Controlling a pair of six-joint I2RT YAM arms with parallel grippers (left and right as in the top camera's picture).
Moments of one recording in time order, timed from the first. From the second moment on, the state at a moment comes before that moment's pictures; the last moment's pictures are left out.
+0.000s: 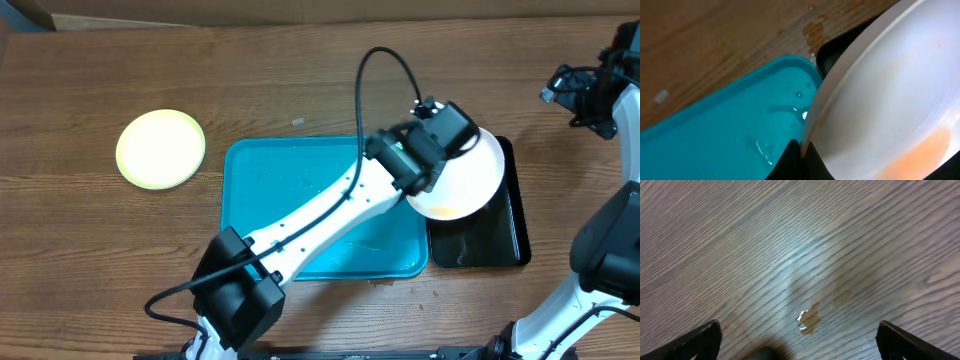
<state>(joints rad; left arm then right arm) -0.91 2.00 1.82 -0.89 -0.33 -0.34 -0.35 1.99 1.74 -0.89 -0.03 0.28</state>
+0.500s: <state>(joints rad) -1.26 2.00 1.82 -0.71 -1.07 -0.09 -0.34 1.99 1.74 -0.89 -0.03 0.28</state>
